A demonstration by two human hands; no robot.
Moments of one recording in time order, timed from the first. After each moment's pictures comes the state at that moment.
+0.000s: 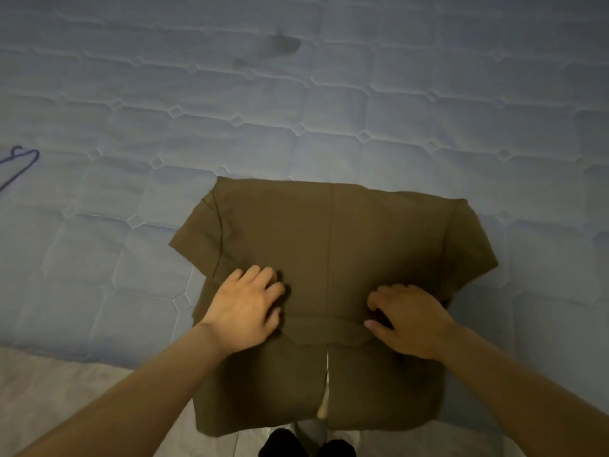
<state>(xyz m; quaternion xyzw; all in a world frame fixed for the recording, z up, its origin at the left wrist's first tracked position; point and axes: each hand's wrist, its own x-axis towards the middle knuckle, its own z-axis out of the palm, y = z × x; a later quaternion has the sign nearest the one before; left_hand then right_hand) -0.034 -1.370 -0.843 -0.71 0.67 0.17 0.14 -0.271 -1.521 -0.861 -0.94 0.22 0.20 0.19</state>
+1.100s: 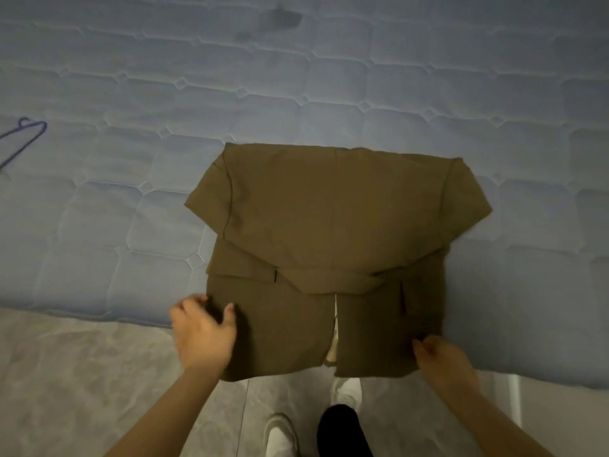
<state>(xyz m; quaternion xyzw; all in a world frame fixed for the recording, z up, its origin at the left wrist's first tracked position) -0.066 -1.248 -0.878 -0.96 0.09 0.21 -0.17 -0.366 -1.398 -0.884 -0.63 0.64 0.22 0.38</state>
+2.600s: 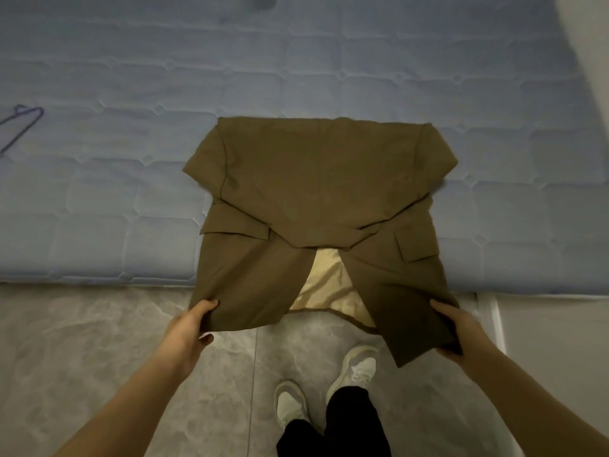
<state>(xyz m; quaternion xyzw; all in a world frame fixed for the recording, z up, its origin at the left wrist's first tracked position) -0.062 -1.150 -0.862 -0.73 -0.16 0.50 -0.44 -0.408 -1.326 -0.839 -0.21 0.75 -0.11 0.62</state>
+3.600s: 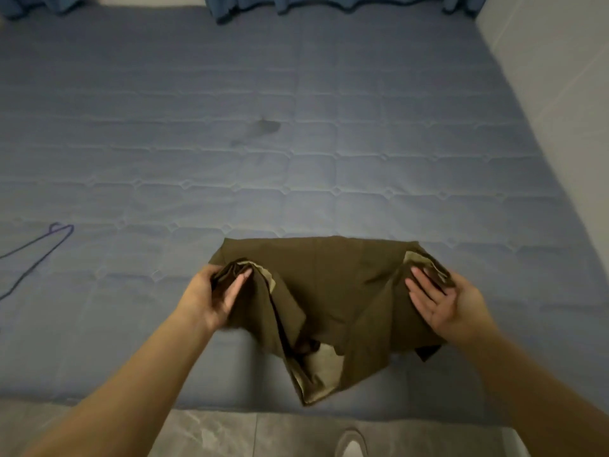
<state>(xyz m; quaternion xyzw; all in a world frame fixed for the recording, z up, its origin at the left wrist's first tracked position) -0.001 -1.402 -0.719 -0.51 -0.26 0.50 -0.65 -0.309 -1.541 -0.760 -0.09 0.55 -0.30 0.77</state>
